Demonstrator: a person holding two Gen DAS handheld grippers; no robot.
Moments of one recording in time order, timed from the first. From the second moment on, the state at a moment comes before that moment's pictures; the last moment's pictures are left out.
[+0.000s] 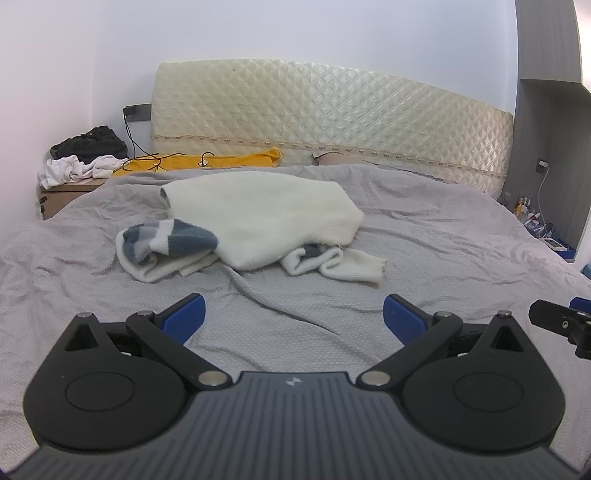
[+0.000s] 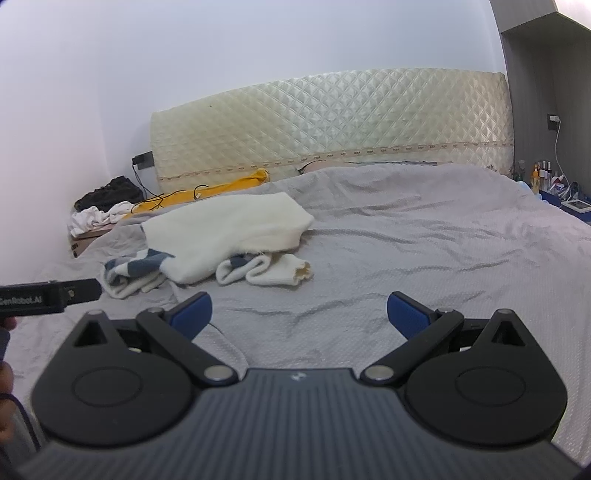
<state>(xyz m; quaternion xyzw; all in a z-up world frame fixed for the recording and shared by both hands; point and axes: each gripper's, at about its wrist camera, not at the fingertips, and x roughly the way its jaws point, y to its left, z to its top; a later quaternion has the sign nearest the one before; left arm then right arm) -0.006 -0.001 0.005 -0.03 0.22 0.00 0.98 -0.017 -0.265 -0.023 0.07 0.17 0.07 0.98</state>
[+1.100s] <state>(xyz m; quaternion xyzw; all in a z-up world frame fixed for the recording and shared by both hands) -0.006 0.000 0.001 -0.04 0.22 -0.01 0.98 -0.015 -0.267 -0.023 0.07 0.17 0.07 0.98</state>
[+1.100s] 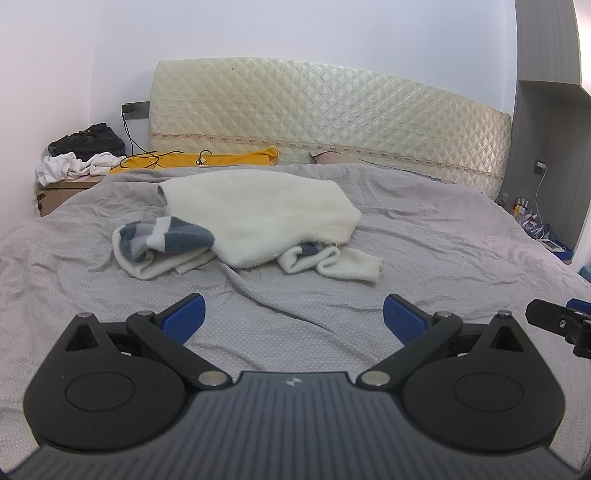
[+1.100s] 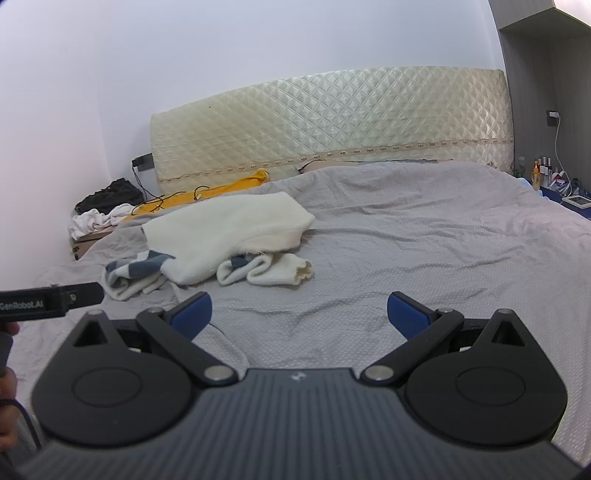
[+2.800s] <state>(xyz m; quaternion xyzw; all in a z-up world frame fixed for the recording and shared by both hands) 0.281 0.040 -0.107 -0.05 0.34 0.06 0.94 0.213 -0.227 -0.116 0.06 0.27 0.12 0.95</state>
